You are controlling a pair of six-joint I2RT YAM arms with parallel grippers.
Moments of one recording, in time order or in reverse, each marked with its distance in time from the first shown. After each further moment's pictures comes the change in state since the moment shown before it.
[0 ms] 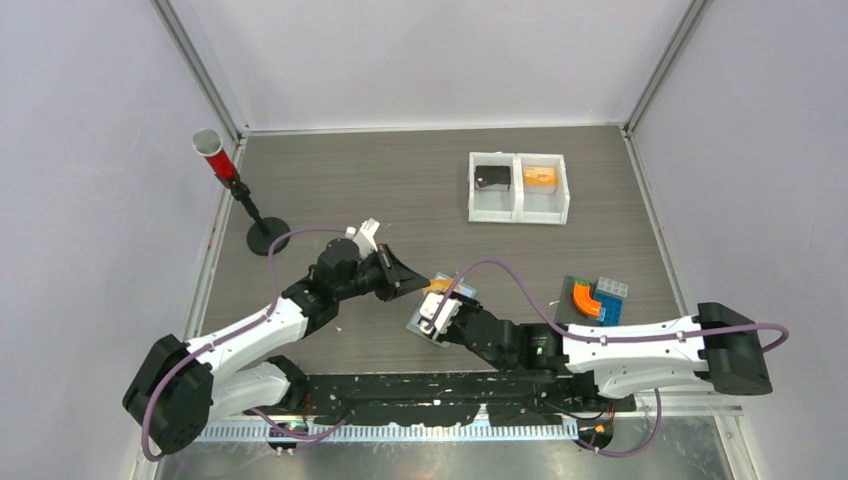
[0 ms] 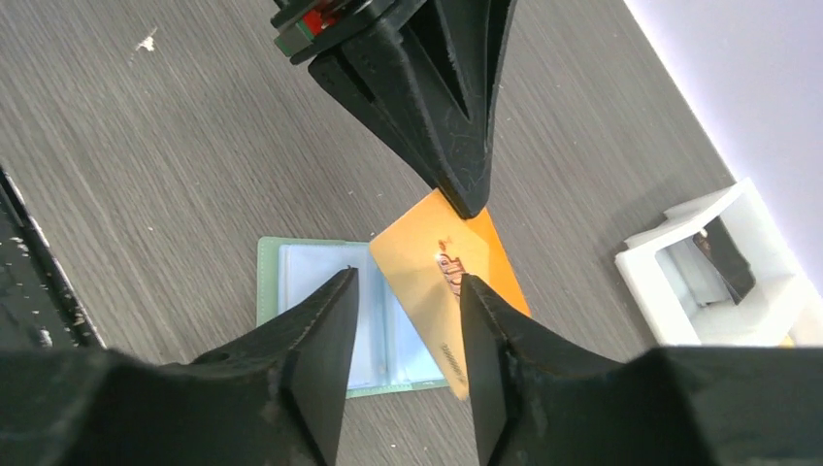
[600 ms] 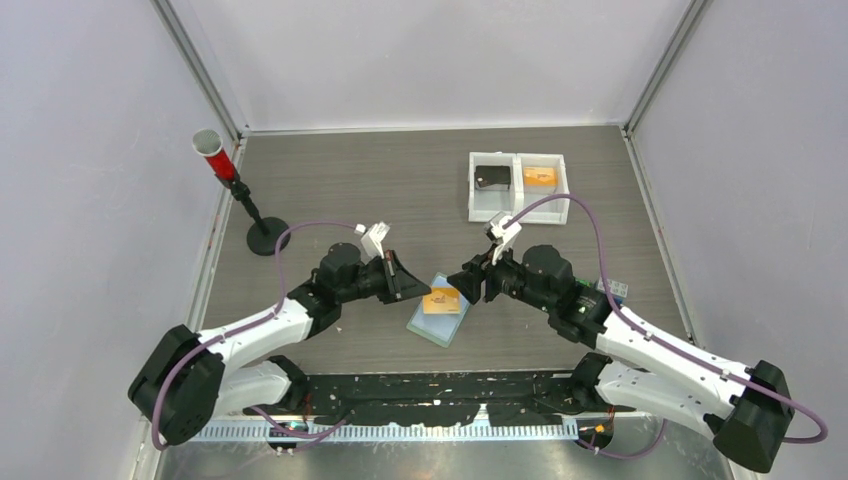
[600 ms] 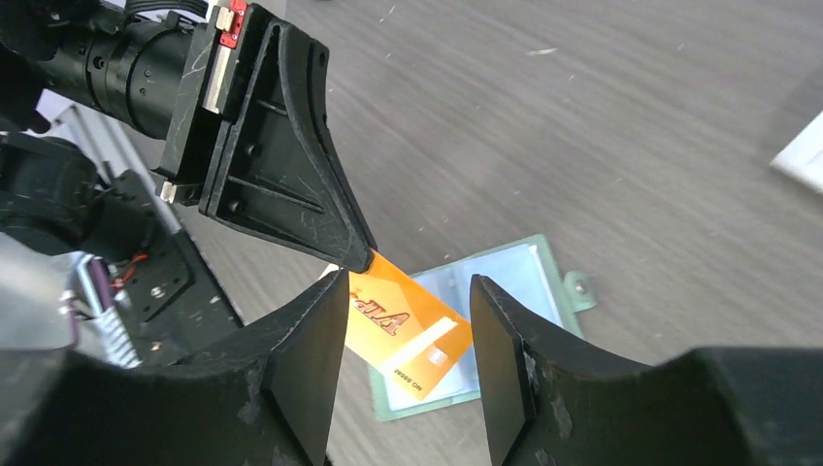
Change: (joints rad) left arm 0.000 0.051 -0.047 0.114 0.068 0.249; right arm -0.571 -0.257 0.029 -0.175 -0.665 0.545
